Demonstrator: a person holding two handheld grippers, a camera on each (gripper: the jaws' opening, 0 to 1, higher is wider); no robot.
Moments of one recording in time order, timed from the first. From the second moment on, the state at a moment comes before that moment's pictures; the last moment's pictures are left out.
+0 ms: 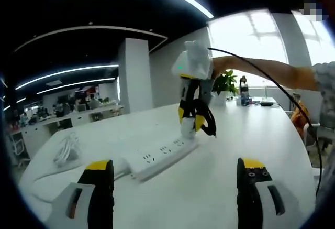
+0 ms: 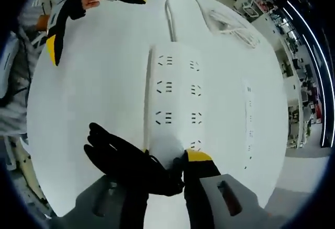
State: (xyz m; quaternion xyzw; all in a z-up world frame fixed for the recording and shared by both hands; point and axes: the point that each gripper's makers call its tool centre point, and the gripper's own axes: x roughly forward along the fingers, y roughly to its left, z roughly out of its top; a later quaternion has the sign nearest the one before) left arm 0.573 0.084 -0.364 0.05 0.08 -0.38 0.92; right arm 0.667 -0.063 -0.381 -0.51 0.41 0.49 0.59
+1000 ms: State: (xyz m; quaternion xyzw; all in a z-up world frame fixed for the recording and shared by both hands) left arm 0.582 0.089 -0.374 0.06 0.08 -0.37 0.92; right arm 0.655 -0.066 -0.398 -0.57 0.39 0.42 0.59
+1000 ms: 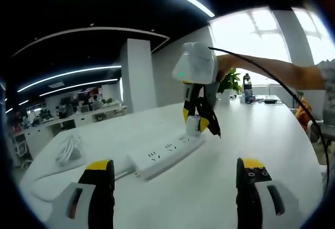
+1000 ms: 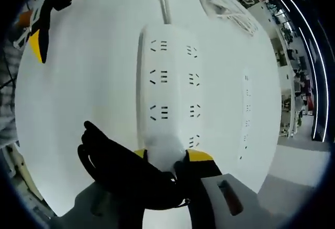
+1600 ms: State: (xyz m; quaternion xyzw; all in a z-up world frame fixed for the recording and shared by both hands) left arm 0.582 0.087 -0.380 0.08 0.09 -0.37 0.92; right arm 0.668 -0.064 -0.380 -0.53 0.37 0.45 0.62
